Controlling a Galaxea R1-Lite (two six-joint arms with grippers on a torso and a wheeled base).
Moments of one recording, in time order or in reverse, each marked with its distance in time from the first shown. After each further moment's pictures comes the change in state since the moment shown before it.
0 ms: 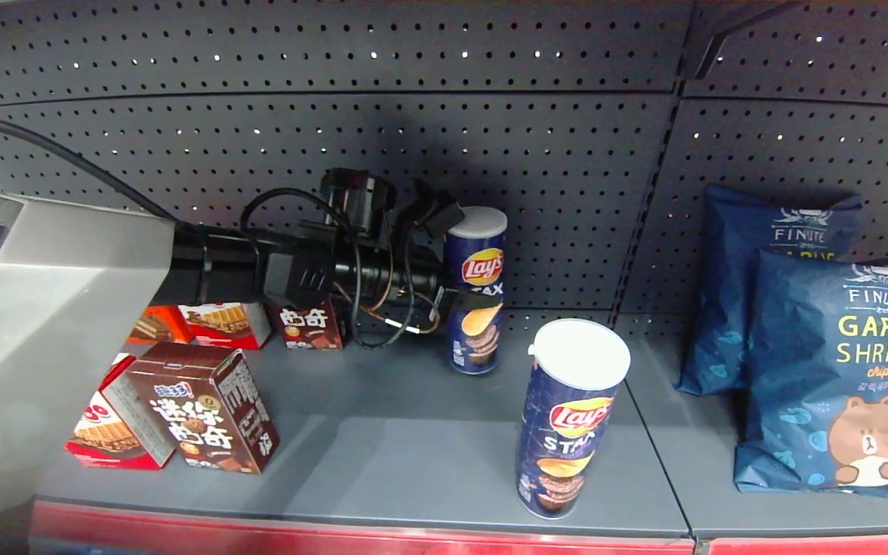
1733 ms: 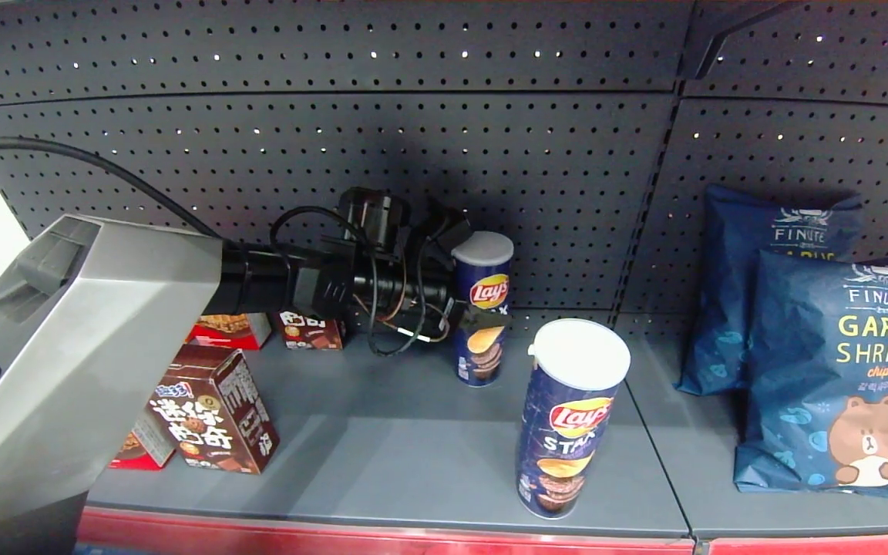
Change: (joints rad) left arm -0.005 0.083 -0.056 -0.006 0.000 0.002; right arm 0.000 0.000 0.000 -0.001 0.000 0.003
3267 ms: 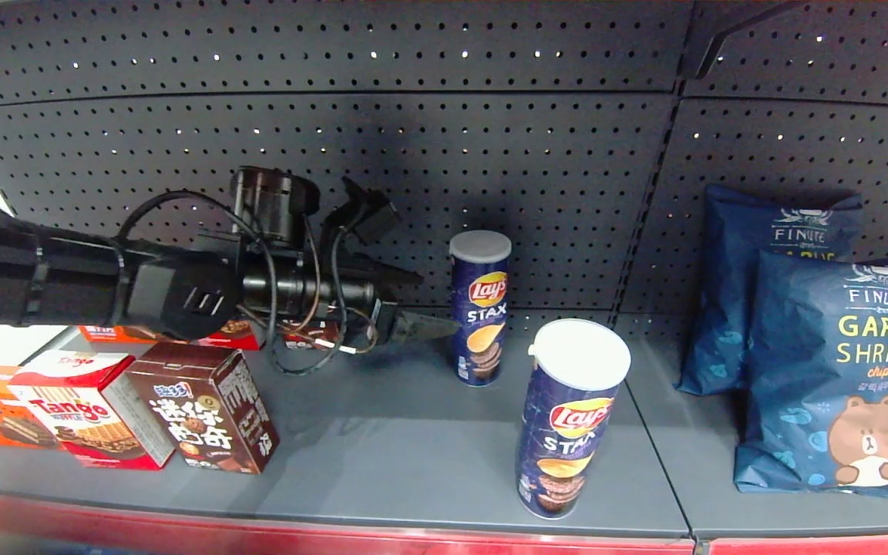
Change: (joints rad) left arm 0.086 -0.356 0.461 -0.121 0.025 -0.001; right arm 0.000 0.000 0.000 0.000 0.008 -0.004
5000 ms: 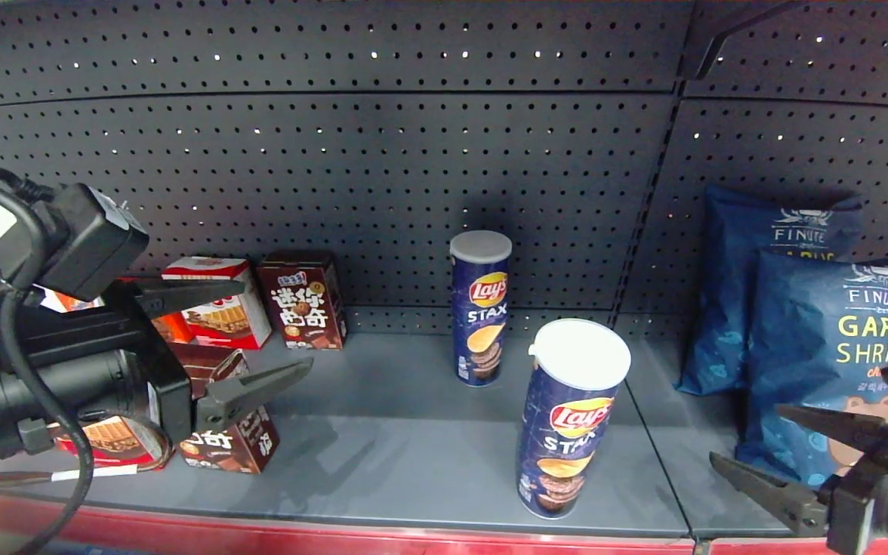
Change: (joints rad) left arm 0.041 -0.694 0.613 -0.136 0.338 -0.021; right arm 0.130 1.116 -0.132 -0.838 -0.022 0.004
